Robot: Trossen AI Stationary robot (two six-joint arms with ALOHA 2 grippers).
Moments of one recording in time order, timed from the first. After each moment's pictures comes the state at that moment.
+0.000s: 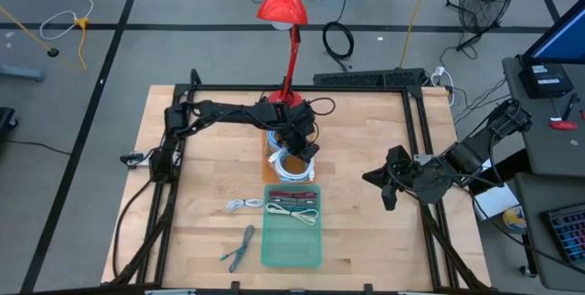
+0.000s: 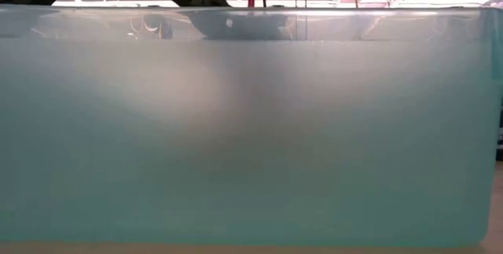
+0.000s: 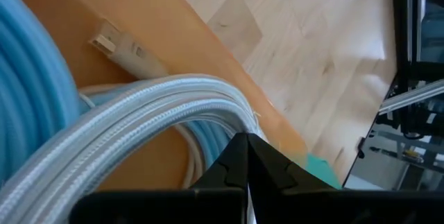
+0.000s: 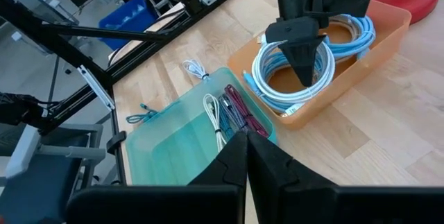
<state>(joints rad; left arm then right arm) 0.28 2.07 1.52 -0.49 0.58 -0.68 0.63 0.97 1.03 -0.75 0.66 1.03</state>
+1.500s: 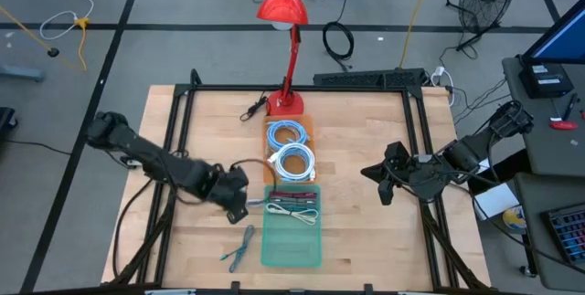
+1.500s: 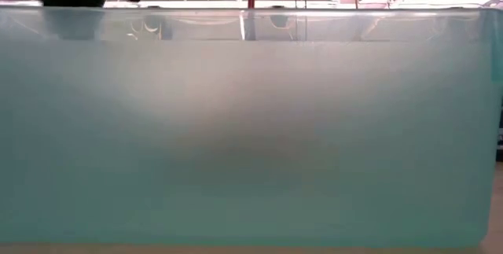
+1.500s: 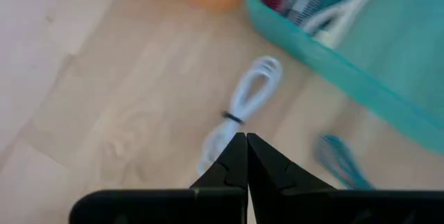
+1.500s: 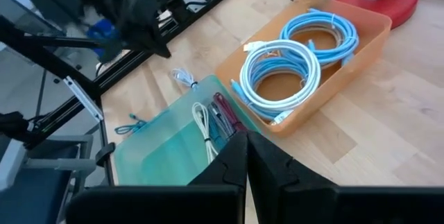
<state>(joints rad) -0.43 1.42 1.06 -0.93 -0.21 -1.00 0.58 0.97 1.03 -0.75 0.65 1.03</state>
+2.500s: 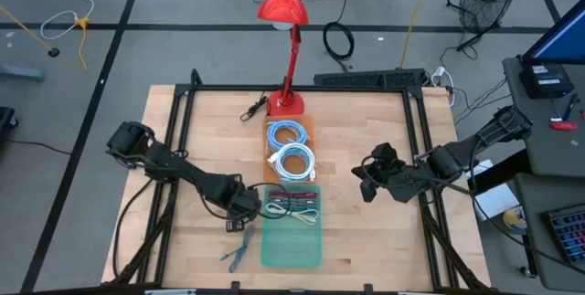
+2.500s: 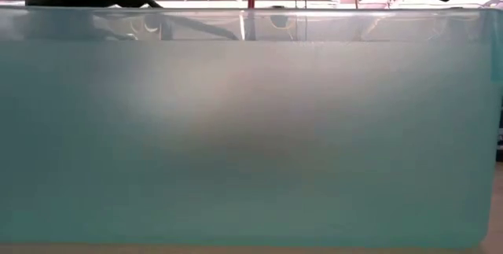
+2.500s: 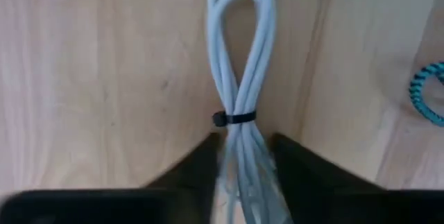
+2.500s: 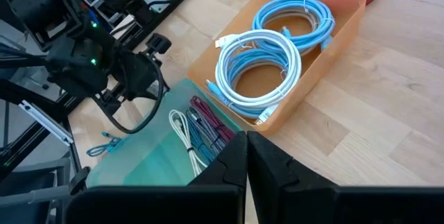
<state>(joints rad) -0.39 1.72 0.89 -0.66 -0.03 -0.51 0.51 1.09 1.03 -0.74 0.65 1.16</state>
